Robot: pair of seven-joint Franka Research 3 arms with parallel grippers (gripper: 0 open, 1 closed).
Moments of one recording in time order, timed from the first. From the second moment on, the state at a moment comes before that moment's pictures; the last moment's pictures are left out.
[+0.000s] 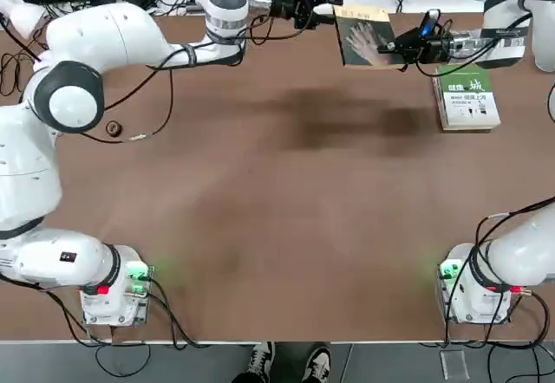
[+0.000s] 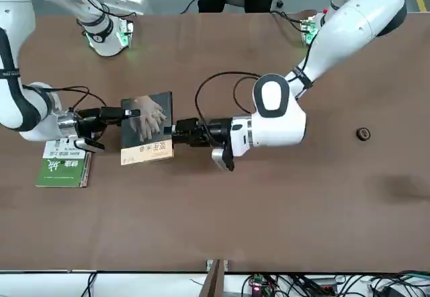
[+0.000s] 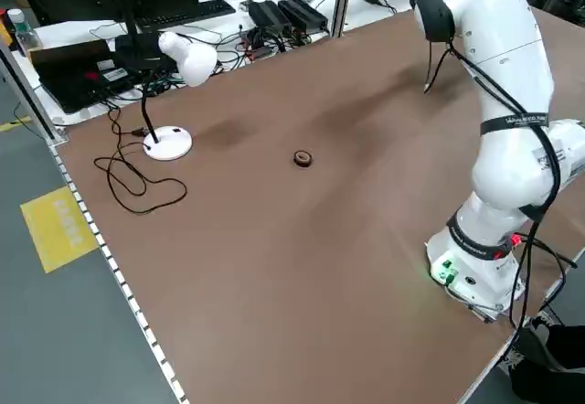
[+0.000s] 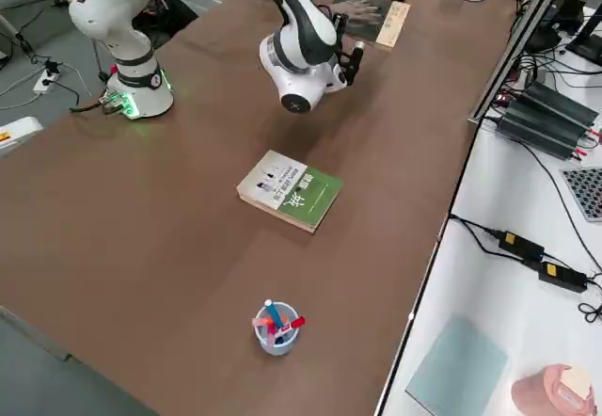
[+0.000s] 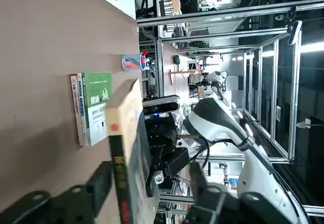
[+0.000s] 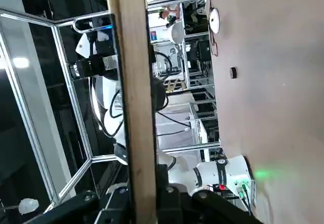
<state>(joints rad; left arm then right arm) -0.14 0.84 -0.79 -1.27 -1.07 2.50 0.32 0.20 0.35 -0.22 -2.08 1.57 1.38 -0.73</state>
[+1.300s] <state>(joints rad) -0.08 0.79 -0.69 -1.26 -0.51 2.42 0.10 0.03 0.35 -0.31 -2.00 1.29 1.30 -0.70</state>
